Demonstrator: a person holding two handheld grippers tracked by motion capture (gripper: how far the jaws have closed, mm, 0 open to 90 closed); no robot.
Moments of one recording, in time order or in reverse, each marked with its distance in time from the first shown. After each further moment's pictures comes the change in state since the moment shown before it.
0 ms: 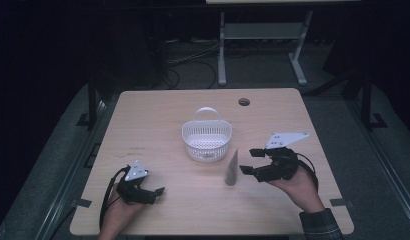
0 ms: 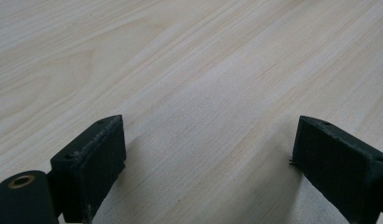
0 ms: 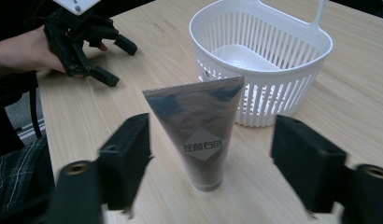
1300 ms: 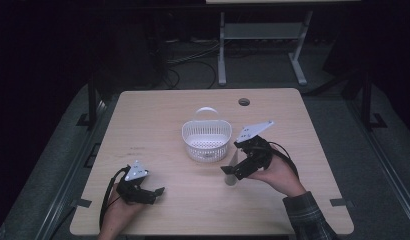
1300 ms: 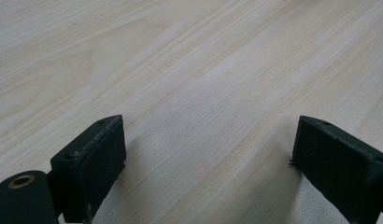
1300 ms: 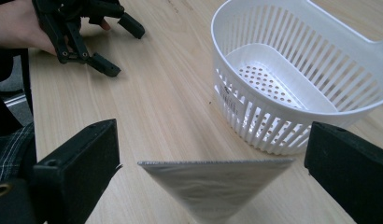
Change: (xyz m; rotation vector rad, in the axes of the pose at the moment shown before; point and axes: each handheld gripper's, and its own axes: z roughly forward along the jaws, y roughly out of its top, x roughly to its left) left arm 0.000 0.000 0.000 0.001 0.000 0.000; right arm 0.005 0.038 0.052 0.135 0.048 -0.103
